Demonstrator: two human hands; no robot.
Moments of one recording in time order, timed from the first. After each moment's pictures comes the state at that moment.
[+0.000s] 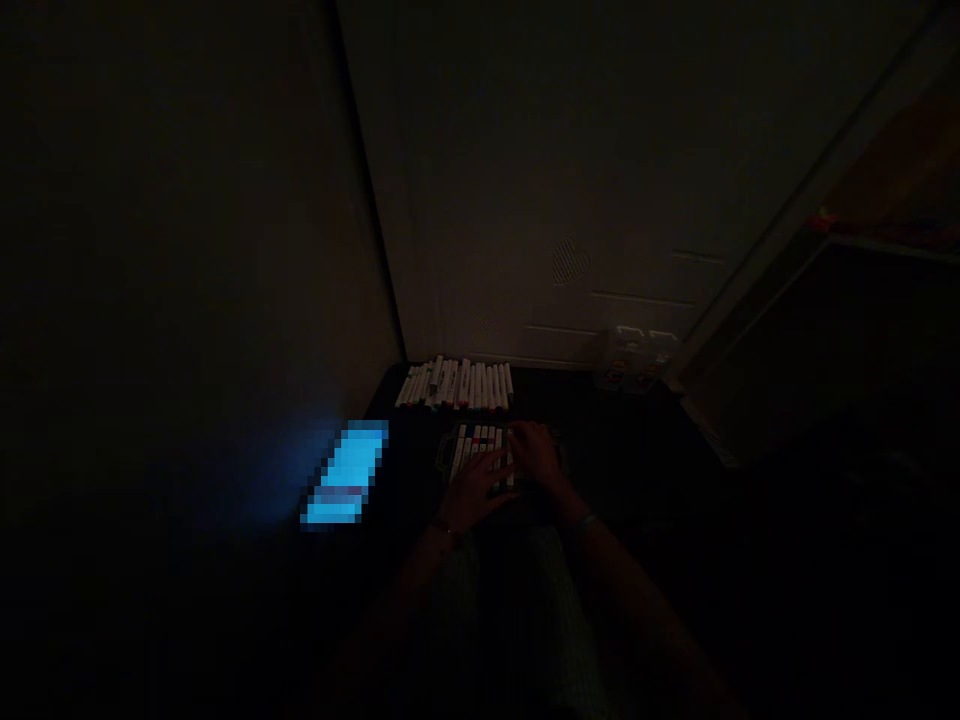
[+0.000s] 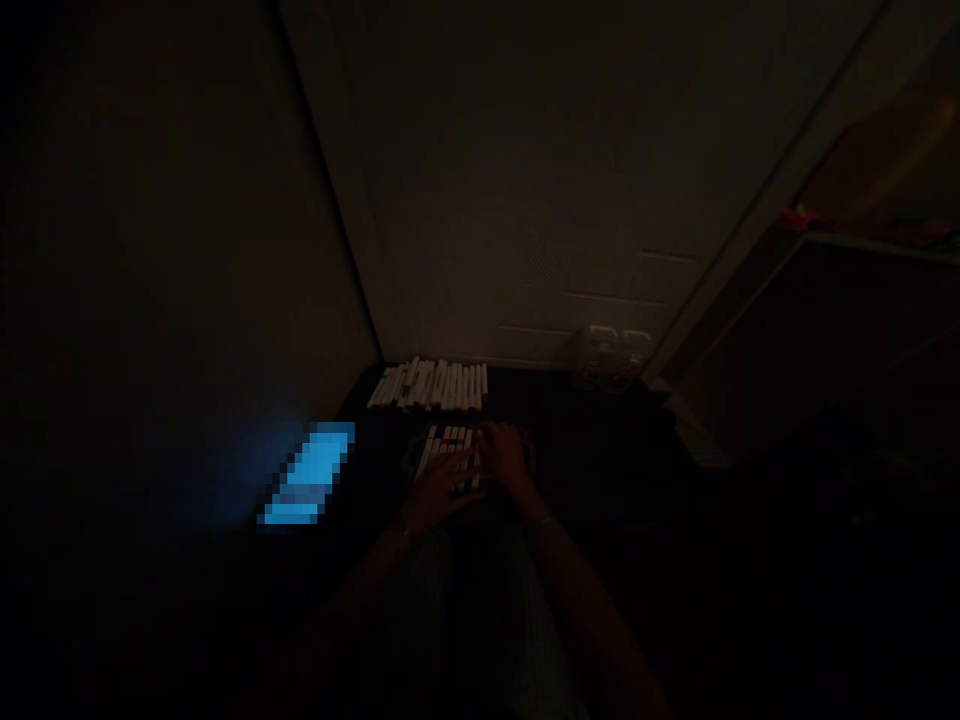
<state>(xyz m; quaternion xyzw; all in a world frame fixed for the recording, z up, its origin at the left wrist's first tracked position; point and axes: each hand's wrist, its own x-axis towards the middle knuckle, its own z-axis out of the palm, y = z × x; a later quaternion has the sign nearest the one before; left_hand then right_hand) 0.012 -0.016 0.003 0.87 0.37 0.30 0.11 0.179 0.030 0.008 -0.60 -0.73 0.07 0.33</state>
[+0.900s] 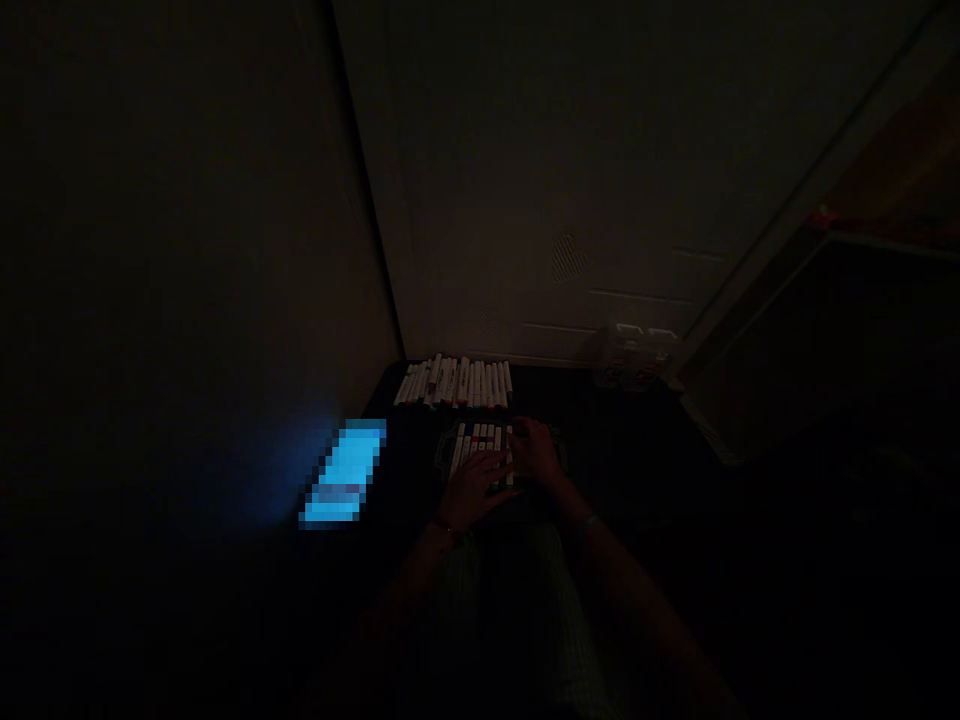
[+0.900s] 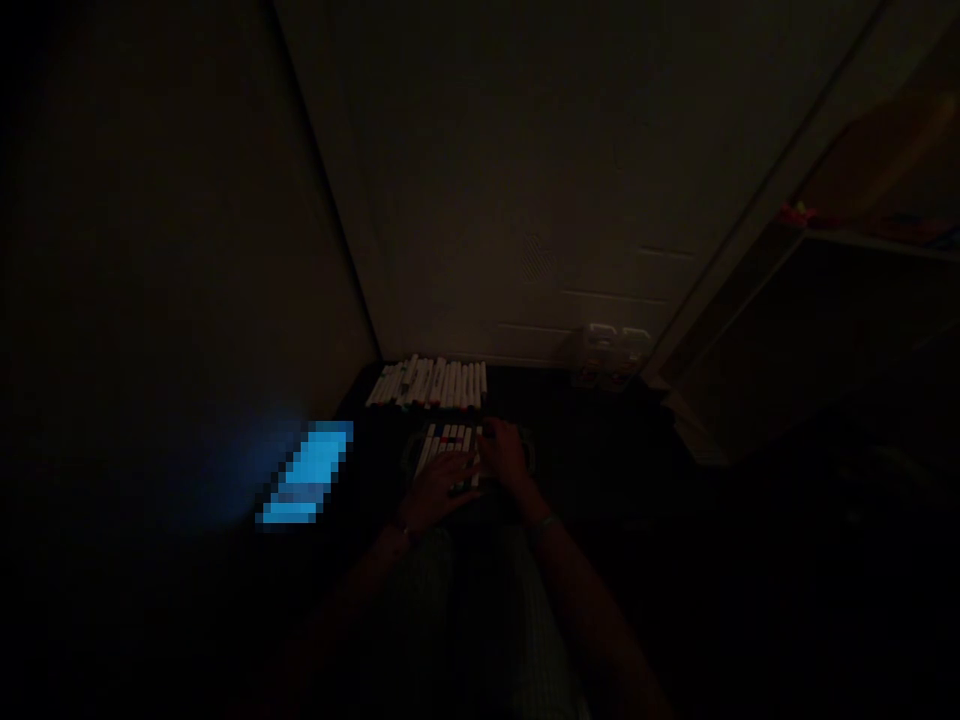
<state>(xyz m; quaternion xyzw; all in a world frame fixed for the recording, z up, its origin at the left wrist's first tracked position) 0.012 -0.014 0.001 0.87 0.37 0.30 0.11 0.185 0.032 -0.002 -0.59 -0.71 0.11 0.37</state>
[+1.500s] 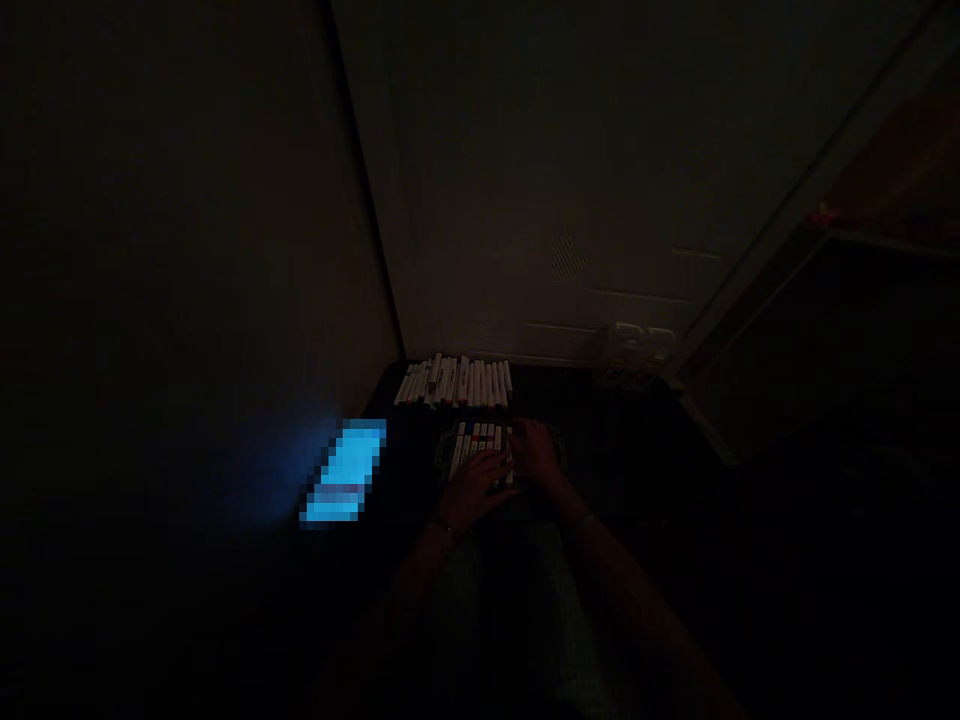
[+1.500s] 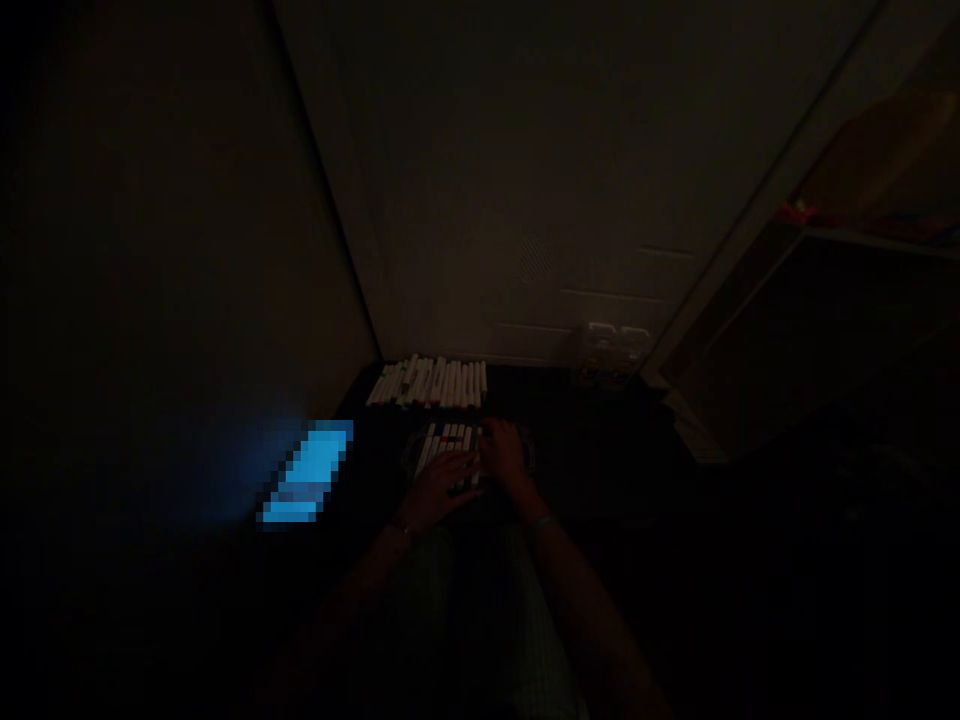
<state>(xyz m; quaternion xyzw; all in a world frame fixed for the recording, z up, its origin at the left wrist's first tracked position) 0.014 -0.016 0.002 0.88 0.36 0.30 0.11 0.180 0.028 0.002 -0.60 -0.72 0.06 0.33</state>
